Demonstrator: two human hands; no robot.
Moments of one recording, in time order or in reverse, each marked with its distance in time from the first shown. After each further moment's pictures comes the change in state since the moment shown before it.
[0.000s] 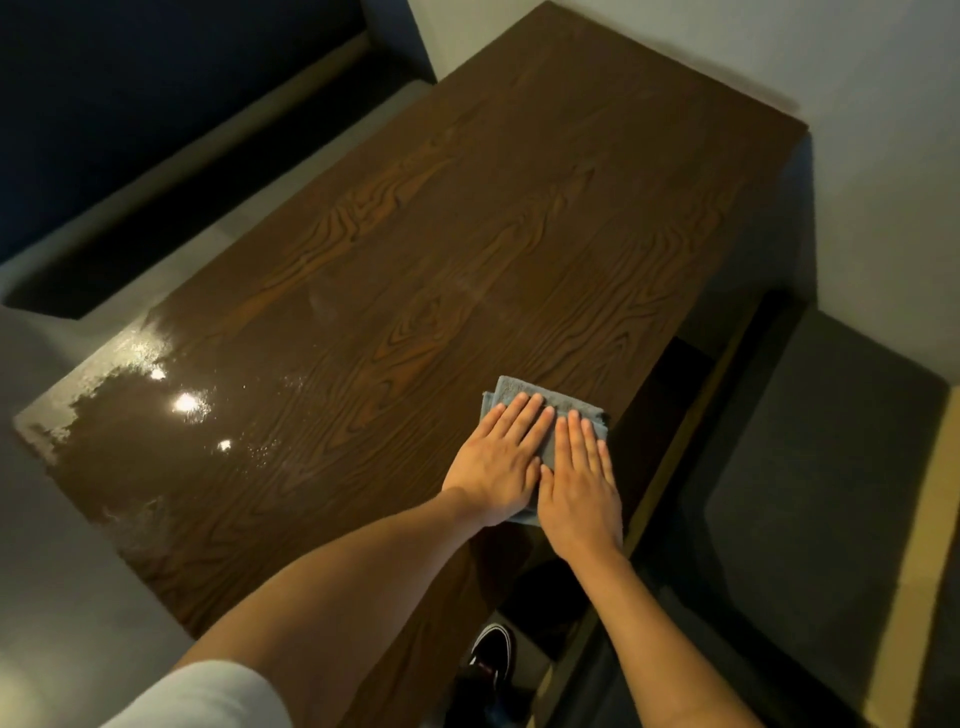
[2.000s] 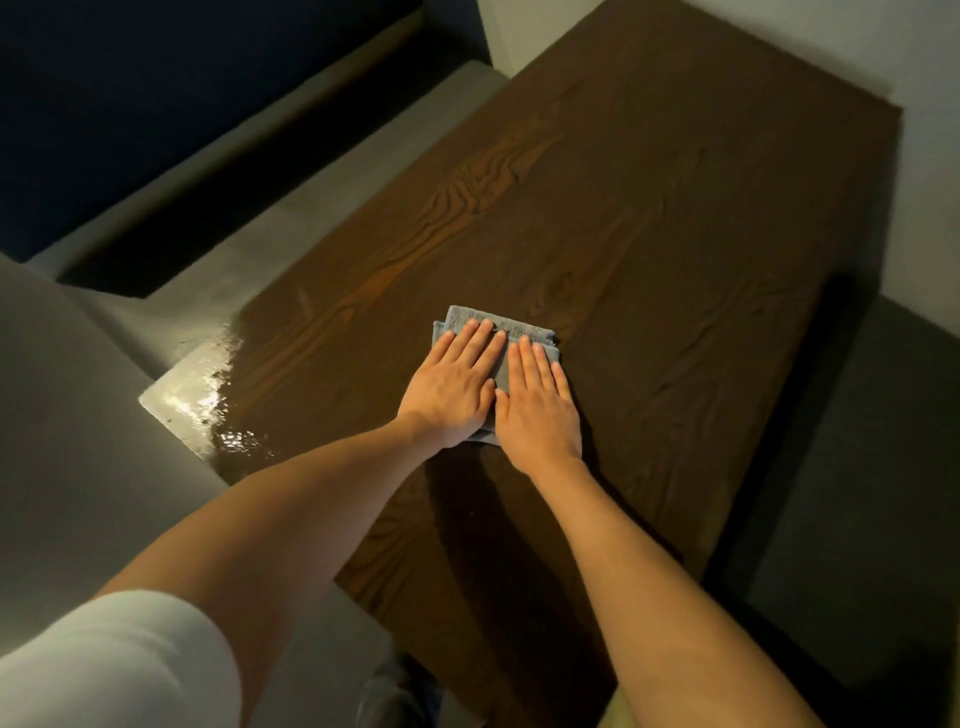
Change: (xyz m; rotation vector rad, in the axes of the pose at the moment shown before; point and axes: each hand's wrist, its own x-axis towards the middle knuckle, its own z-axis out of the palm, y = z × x) left_hand -0.086 -0.225 -0.028 0.084 0.087 -0.105; right_hand 0.054 -0.235 -0.020 -0.033 -0.021 -0.131
